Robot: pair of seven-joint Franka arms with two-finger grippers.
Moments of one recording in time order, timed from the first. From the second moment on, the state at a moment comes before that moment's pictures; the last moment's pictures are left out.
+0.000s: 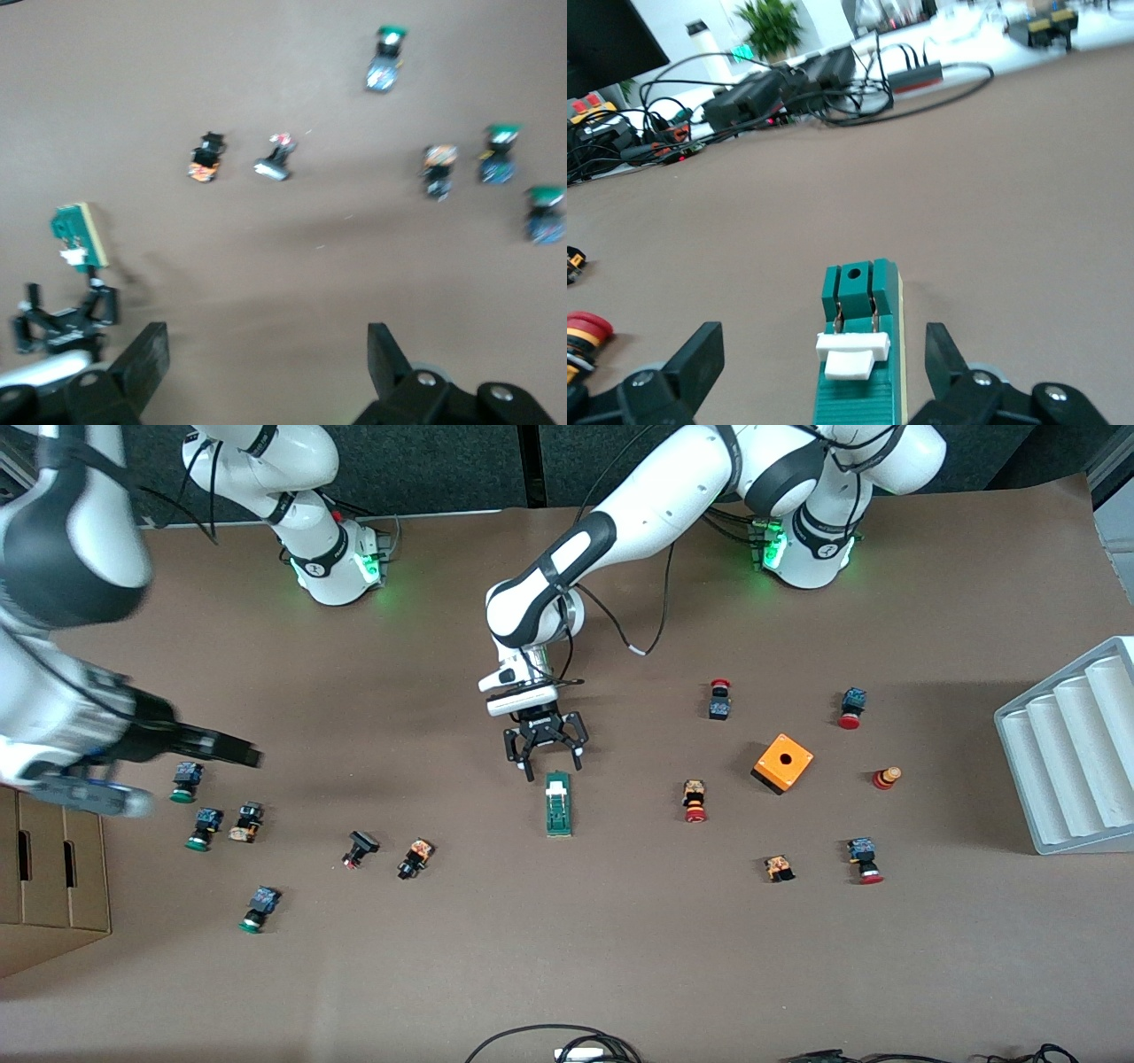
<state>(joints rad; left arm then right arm) -0.94 0.89 -0.22 -1.48 1.46 1.95 -1.91 0.03 0.14 -0.04 -1.52 0.15 1.58 0.14</state>
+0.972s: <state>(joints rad) -0.73 0.70 -0.21 -1.37 0.54 1.96 -0.64 0.03 0.04 -0.16 -1.70 0.03 1.76 -0.19</state>
